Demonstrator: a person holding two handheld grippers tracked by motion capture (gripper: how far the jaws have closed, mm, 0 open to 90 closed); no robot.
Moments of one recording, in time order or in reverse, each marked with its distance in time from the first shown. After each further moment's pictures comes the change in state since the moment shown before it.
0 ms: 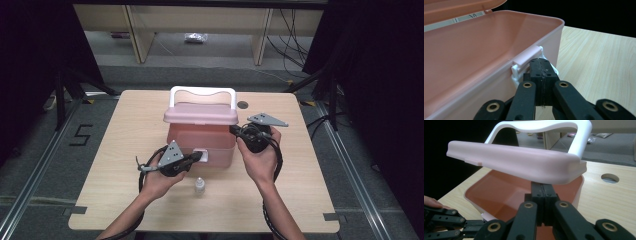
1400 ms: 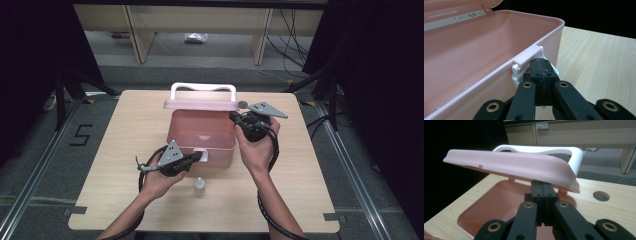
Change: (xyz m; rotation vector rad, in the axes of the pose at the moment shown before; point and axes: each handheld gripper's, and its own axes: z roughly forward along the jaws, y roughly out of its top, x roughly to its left) left arm 0.000 0.000 0.000 0.001 -0.001 -0.007; right arm 0.002 0.025 0.008 -0.103 -0.057 -0.023
